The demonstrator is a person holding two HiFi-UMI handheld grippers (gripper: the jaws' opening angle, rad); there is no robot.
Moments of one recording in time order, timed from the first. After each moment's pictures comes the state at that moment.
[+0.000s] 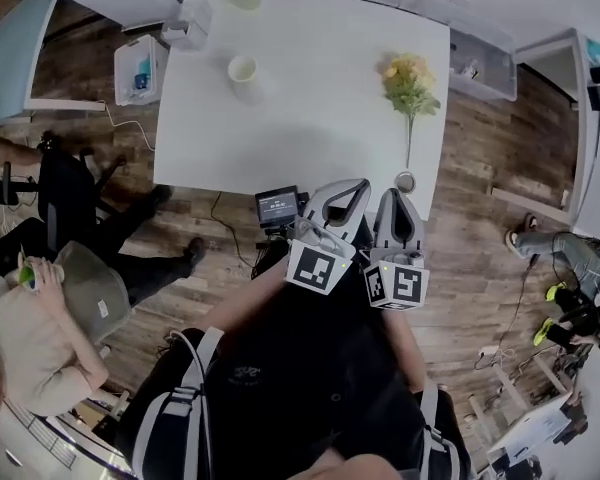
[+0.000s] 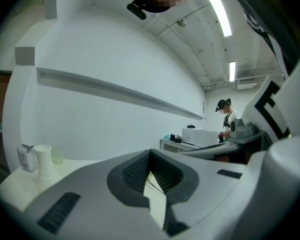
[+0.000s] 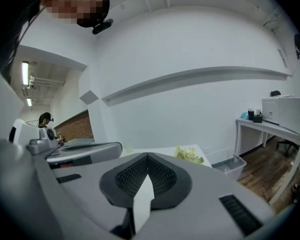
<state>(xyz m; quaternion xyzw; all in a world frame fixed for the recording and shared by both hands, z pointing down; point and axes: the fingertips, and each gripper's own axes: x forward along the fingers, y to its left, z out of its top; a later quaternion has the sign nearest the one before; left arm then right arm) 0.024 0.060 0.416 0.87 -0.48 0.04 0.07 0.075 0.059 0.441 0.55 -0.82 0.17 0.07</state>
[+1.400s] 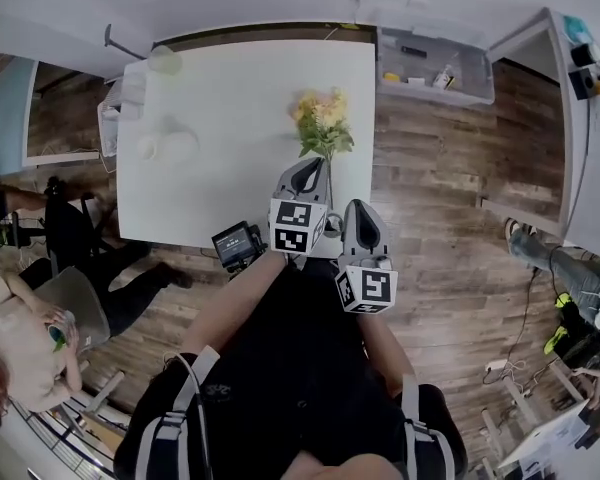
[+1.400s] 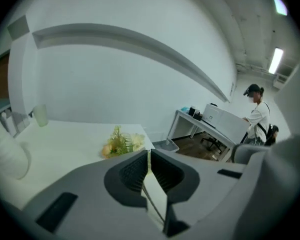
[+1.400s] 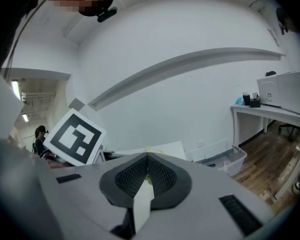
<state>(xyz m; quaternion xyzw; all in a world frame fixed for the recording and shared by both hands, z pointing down) 0.149 -0.125 0.544 0.78 -0.53 0.17 0.28 0.222 -0.059 0.491 0.54 -0.81 0.23 0.05</state>
